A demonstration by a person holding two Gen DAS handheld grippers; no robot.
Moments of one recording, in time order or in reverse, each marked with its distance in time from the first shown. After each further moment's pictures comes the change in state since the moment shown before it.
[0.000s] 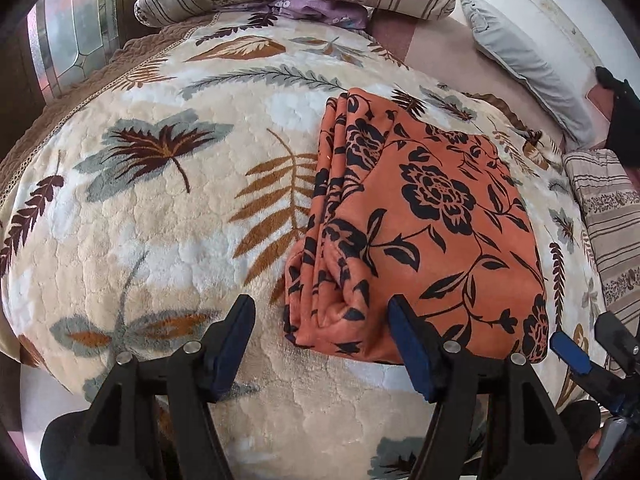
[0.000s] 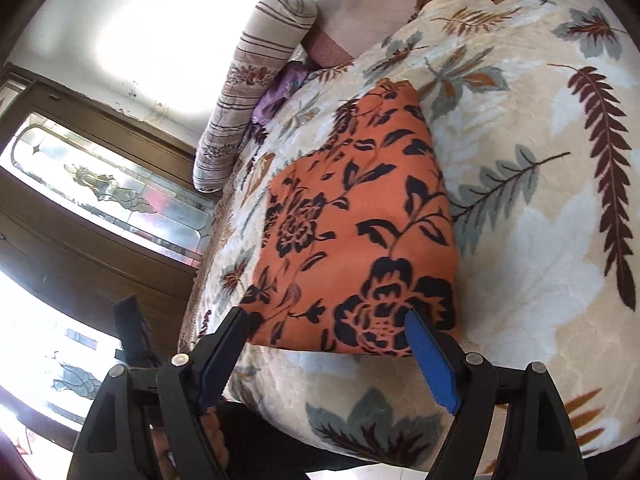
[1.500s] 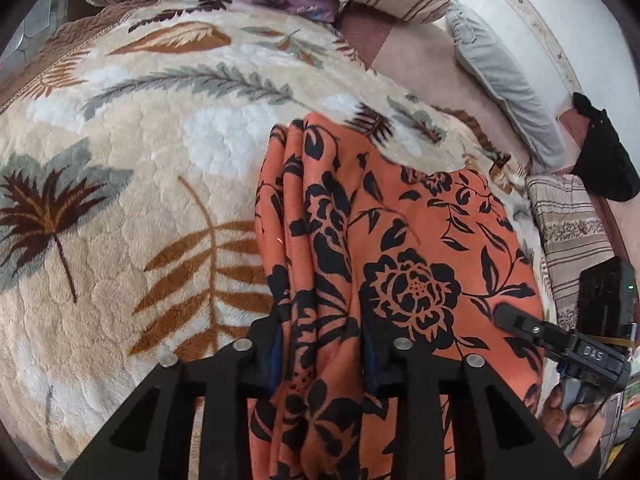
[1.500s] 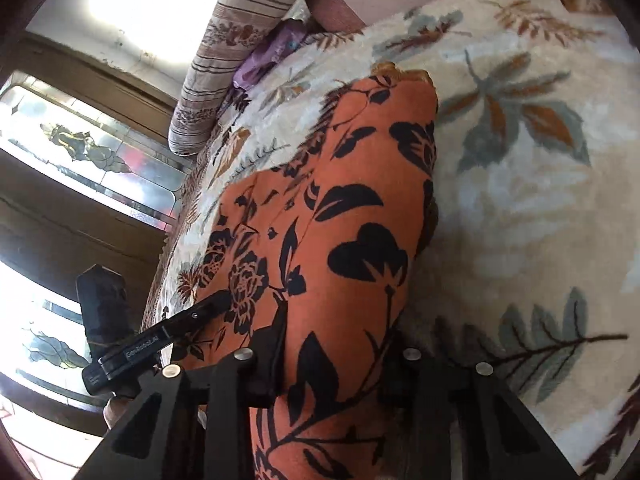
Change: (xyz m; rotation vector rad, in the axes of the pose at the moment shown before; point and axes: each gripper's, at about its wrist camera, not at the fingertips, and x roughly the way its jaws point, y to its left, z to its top) left arm 0.060 -0.015 0.079 -0.031 0.023 -0.257; right arm 0.090 -0.025 0.085 -0.172 0.157 -0.071
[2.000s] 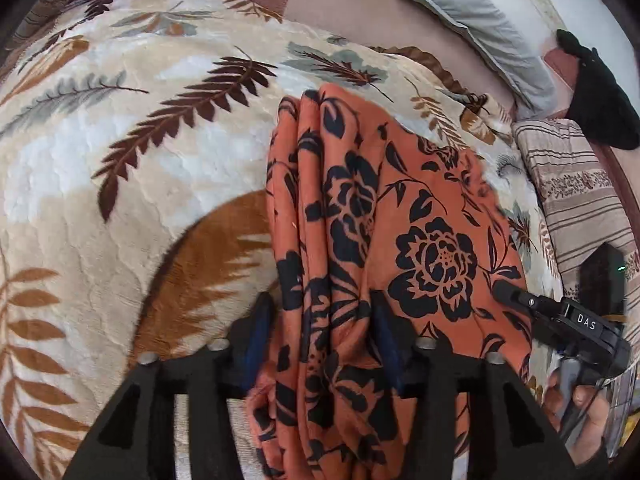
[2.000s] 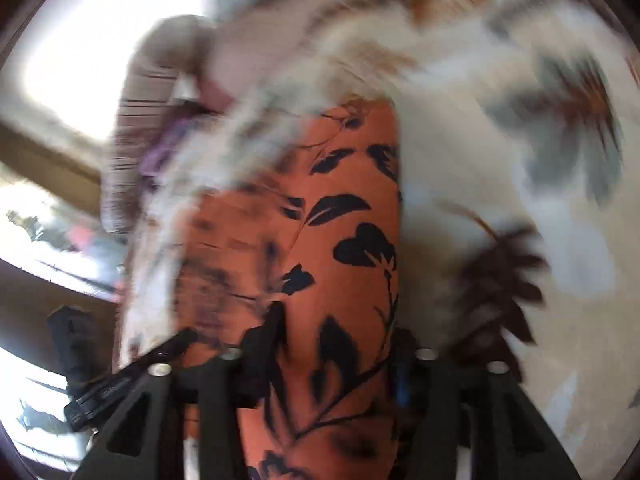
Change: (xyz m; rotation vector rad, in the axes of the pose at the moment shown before) left arm 0.100 -0.126 0.015 0.127 0.115 0.018; right arm -0.057 -0.160 0.030 0.287 -0.078 -0.134
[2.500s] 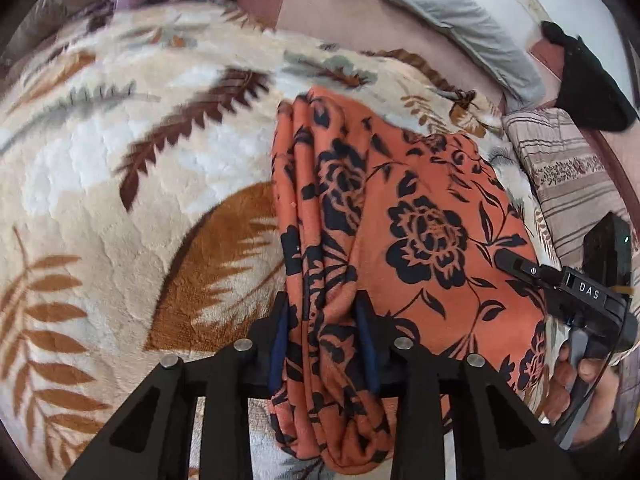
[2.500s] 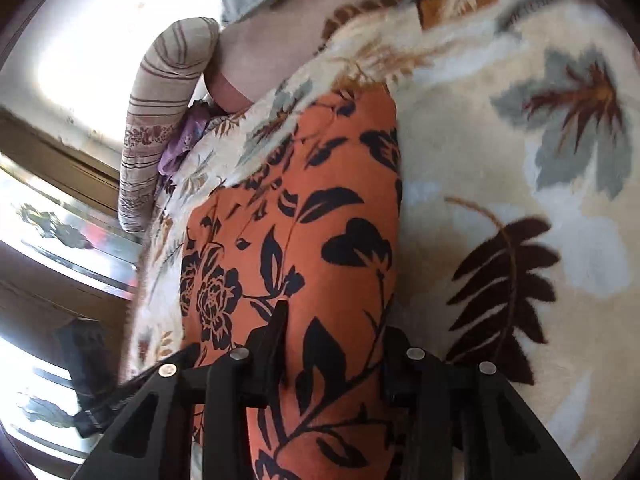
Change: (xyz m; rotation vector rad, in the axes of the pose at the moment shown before) left arm -0.019 -0.002 -0.015 0.086 -0.043 0.008; right arm -0.014 0.025 -0.001 -0.118 -0.074 0.007
